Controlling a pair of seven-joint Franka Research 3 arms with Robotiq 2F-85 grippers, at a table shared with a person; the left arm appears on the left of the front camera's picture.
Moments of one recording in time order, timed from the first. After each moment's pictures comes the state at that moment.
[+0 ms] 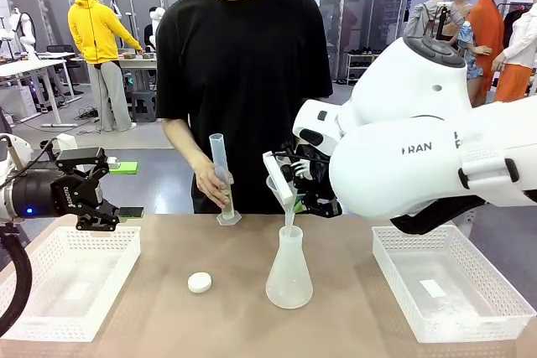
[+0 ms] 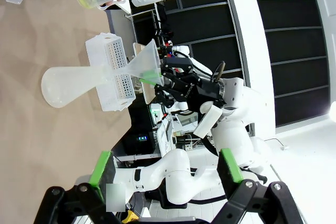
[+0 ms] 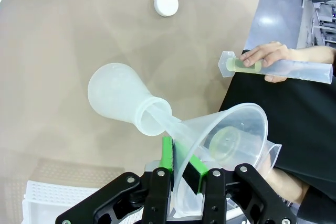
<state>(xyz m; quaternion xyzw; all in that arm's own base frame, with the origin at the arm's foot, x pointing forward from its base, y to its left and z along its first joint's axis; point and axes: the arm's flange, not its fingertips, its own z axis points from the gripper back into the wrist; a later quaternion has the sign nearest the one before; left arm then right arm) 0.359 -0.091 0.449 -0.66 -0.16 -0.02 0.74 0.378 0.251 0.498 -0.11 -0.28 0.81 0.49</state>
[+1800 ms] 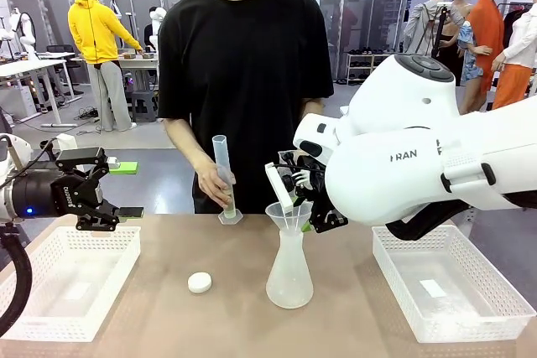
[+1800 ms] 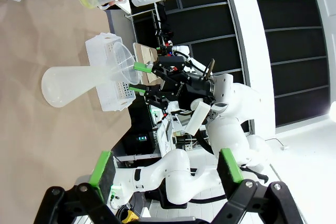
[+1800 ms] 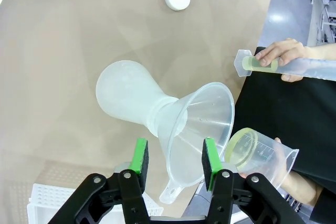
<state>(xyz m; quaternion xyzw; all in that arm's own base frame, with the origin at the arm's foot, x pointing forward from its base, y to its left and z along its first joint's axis) 0.359 -0.091 0.449 -0.66 -0.16 -0.02 0.74 0.386 0.249 0.480 -0.10 -0.26 0.81 0.51</state>
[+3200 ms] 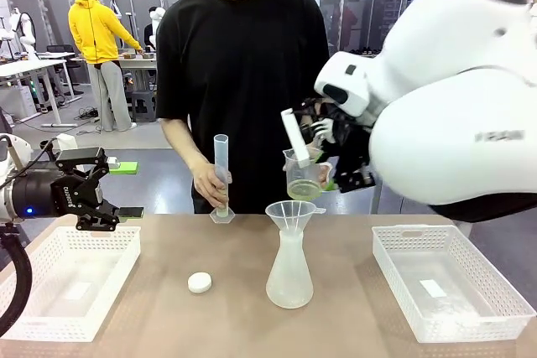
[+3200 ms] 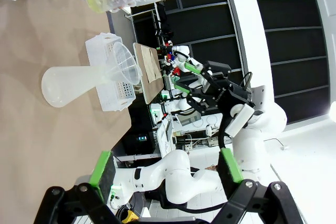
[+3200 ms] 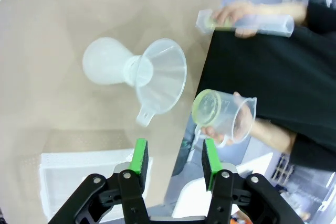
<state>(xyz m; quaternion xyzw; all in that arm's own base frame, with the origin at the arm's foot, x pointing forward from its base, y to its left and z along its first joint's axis) 0.359 -0.091 0.449 -0.66 -0.16 -0.02 0.74 0.336 0.217 0.576 -0.16 -0.28 0.76 0.56</state>
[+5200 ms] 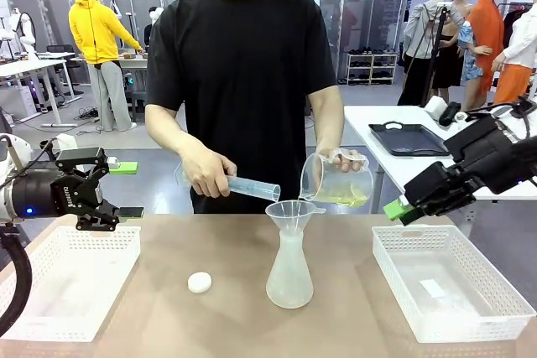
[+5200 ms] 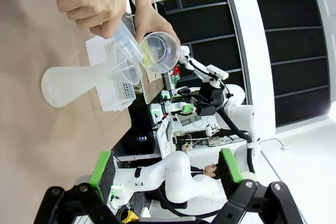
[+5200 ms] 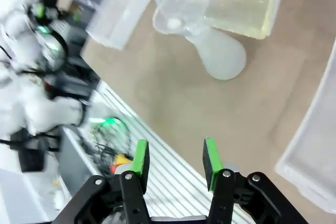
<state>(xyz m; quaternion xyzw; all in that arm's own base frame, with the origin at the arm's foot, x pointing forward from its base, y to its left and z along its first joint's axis) 0.359 -0.091 0.449 -0.66 -0.16 -0.02 0.74 0.326 0.047 0.519 0.39 -0.17 0.19 0.89</state>
